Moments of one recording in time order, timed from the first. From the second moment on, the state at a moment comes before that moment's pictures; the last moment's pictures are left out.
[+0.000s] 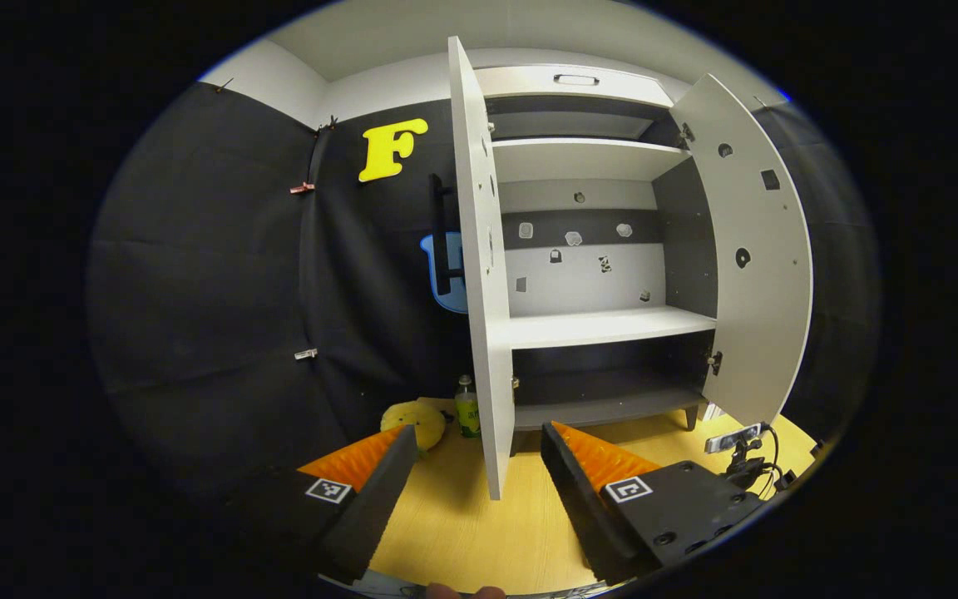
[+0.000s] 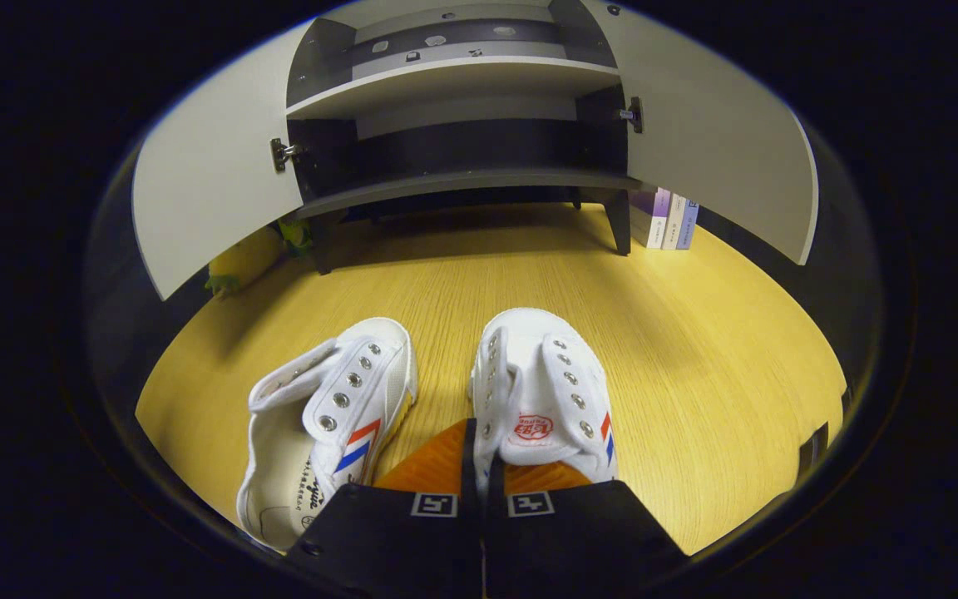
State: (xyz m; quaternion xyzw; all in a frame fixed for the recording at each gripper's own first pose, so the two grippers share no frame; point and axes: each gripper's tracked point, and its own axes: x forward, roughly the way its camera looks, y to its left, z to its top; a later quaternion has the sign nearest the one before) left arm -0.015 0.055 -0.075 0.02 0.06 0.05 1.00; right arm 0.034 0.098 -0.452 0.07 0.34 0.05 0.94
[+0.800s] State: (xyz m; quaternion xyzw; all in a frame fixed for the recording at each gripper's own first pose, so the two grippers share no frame) left arm -0.004 0.036 -0.074 -0.01 0.06 0.02 1.00; right arm 0.045 0.066 -0.259 0.10 0.28 0.08 0.95
